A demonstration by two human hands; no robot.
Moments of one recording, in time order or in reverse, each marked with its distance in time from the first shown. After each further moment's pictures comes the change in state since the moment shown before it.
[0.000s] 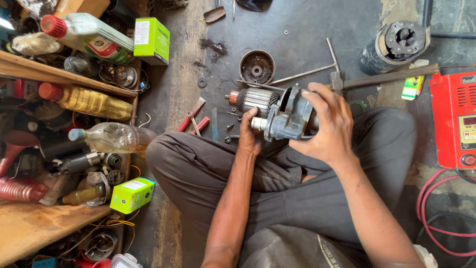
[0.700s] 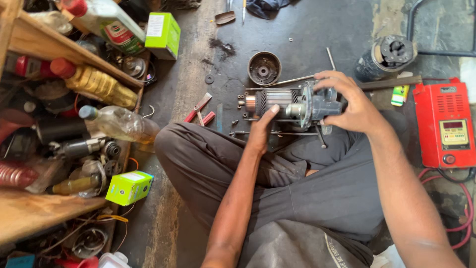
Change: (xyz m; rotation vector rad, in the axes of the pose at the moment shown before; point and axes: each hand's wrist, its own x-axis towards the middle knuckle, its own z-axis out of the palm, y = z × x) left_hand -0.045 0.017 0.033 0.249 -0.098 0.155; right_hand 0.025 0.029 -0.024 0.330 -0.394 0.013
